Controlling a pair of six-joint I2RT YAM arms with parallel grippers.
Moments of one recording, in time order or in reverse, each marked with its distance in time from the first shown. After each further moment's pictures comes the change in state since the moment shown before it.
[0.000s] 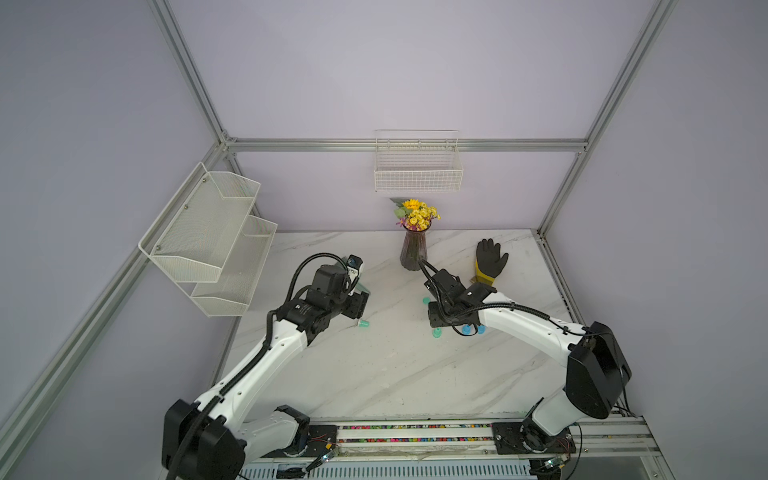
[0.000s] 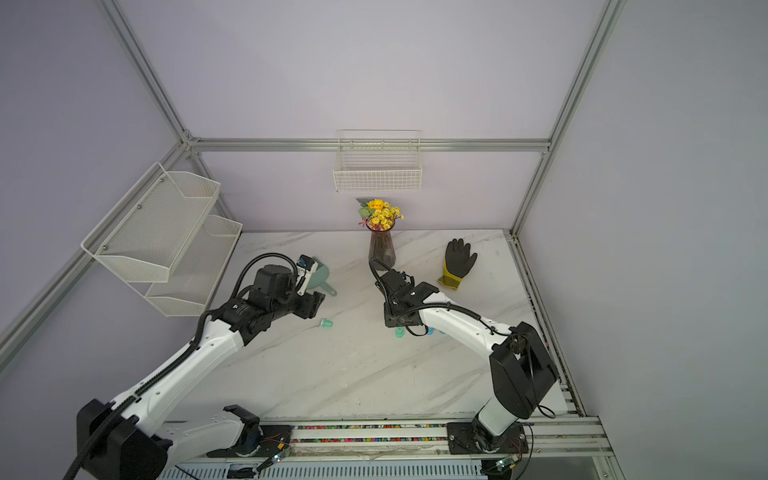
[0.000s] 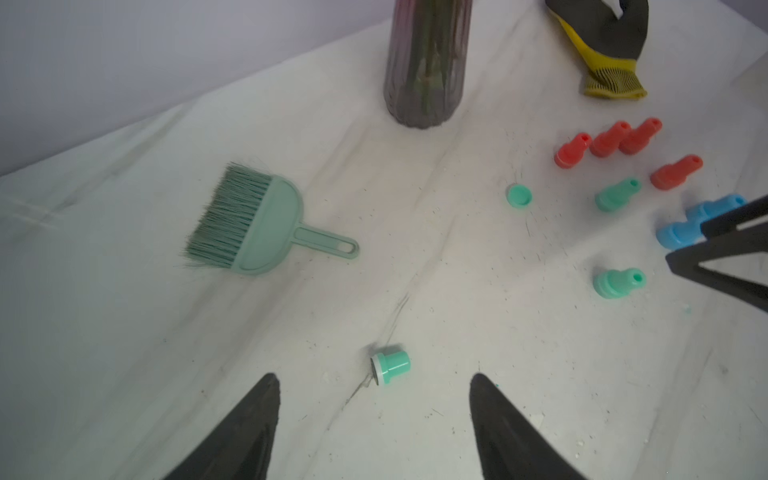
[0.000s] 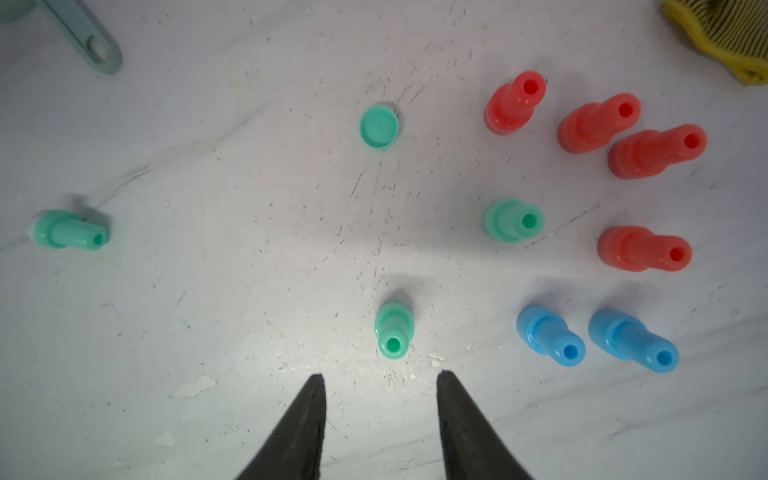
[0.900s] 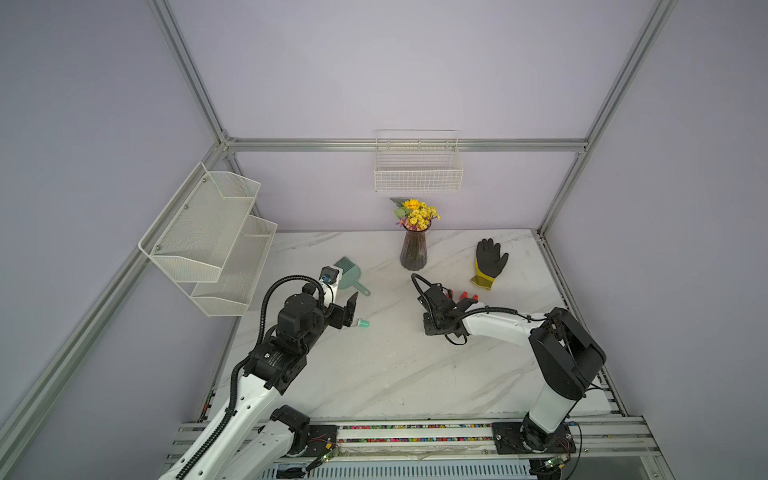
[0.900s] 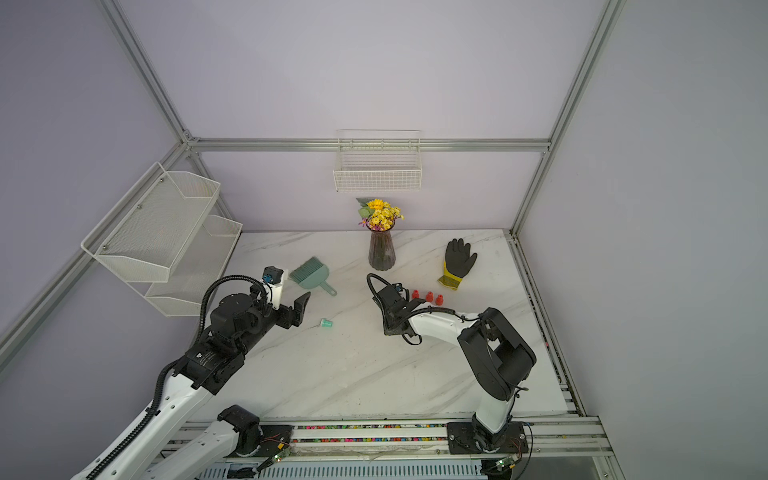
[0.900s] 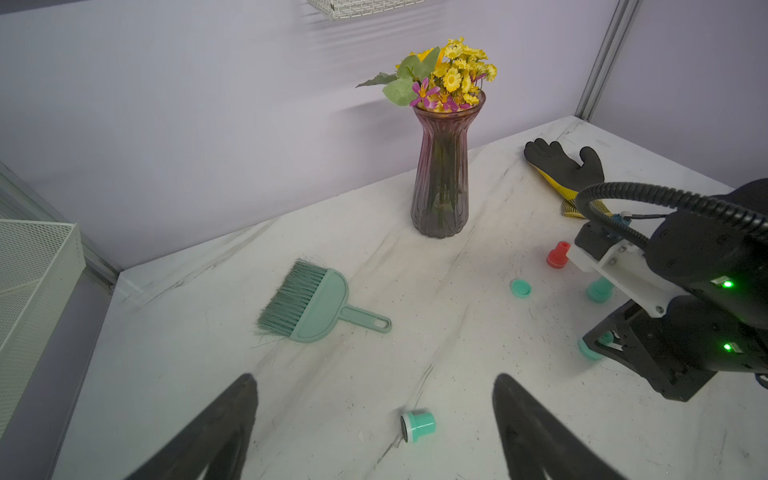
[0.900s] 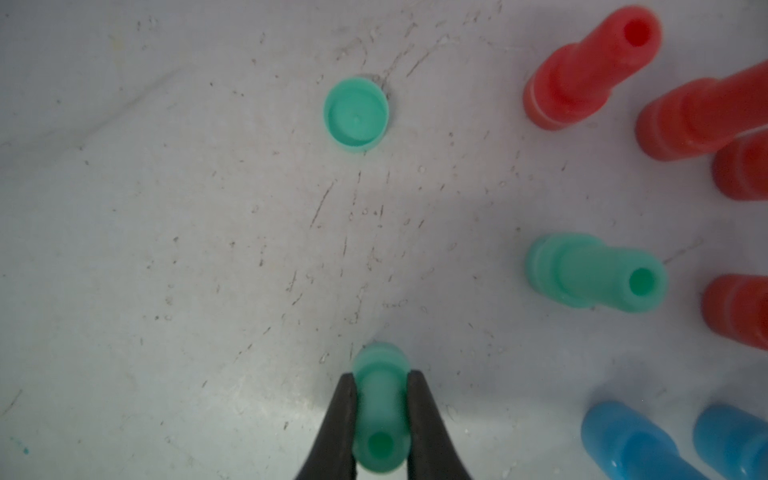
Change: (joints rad) left arm 0.000 -0.486 -0.281 0.285 -0.130 -0.021; right arm 0.000 0.156 -0.205 0.297 0.061 -0.009
